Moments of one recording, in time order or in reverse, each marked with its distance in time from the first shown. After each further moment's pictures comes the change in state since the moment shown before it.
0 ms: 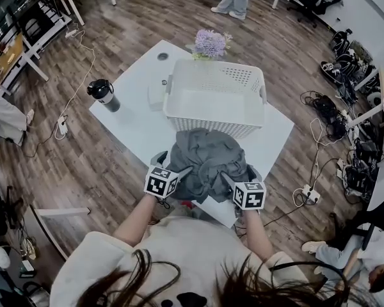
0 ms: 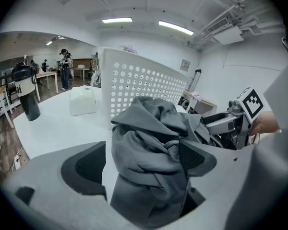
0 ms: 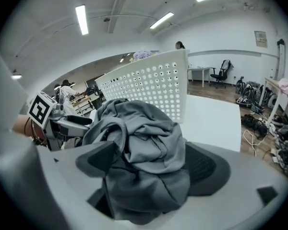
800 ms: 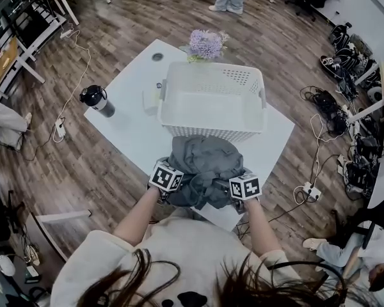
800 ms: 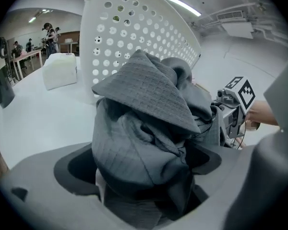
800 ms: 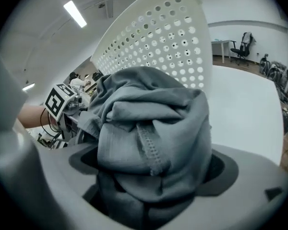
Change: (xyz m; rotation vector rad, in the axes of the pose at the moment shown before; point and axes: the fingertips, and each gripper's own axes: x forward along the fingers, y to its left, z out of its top) left arm 0.054 0.002 -0.047 -0.025 0.294 -0.122; right arm 0.062 0.009 -0.042 0.005 0.253 0.229
